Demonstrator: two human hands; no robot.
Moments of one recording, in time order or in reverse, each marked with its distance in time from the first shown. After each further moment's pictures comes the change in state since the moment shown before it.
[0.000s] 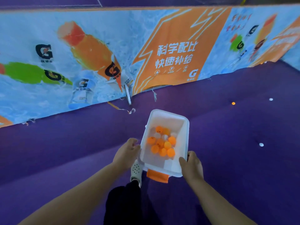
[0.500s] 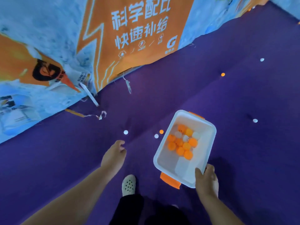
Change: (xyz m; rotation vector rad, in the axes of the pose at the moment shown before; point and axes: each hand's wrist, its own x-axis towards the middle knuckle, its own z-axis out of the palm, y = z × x) left_hand 0.395 0.089 0.081 0.228 -0.215 -0.094; right_hand 0.324 0.014 0.006 0.062 0.218 0.487
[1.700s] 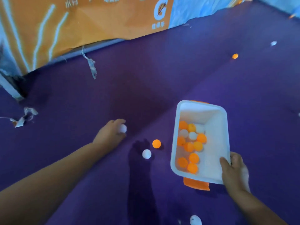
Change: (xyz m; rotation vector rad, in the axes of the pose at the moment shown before) left_hand 0.492 -0.118 0.329 0.268 0.074 0.458; right_hand 0.424 0.202 0.353 0.162 0.245 -0.200
